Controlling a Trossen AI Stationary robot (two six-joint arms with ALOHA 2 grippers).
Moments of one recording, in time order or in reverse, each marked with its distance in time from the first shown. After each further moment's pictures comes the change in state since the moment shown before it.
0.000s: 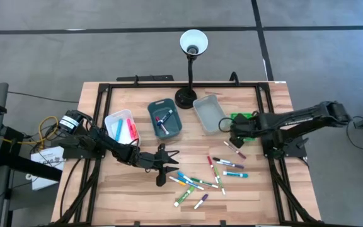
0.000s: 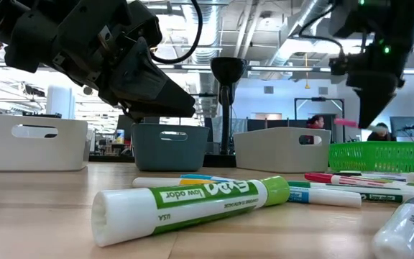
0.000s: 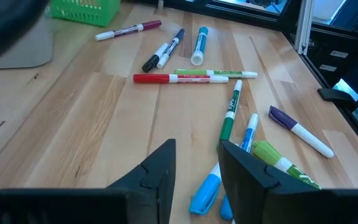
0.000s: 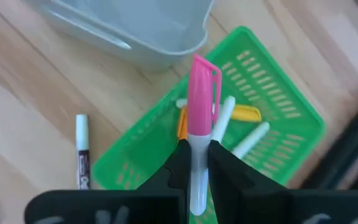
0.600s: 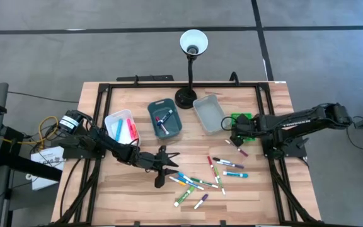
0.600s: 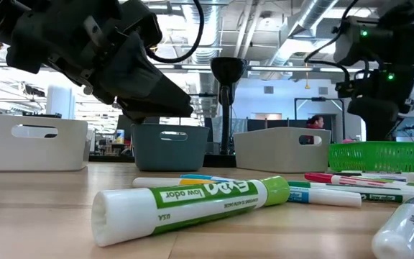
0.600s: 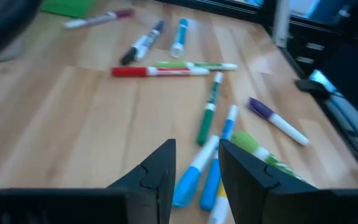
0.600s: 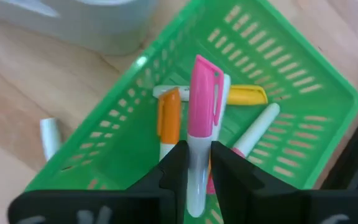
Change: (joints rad) left arm 0.000 0.000 0.000 -0.001 0.087 0.000; right arm -0.067 -0.017 -0.176 0.158 -0.008 0.058
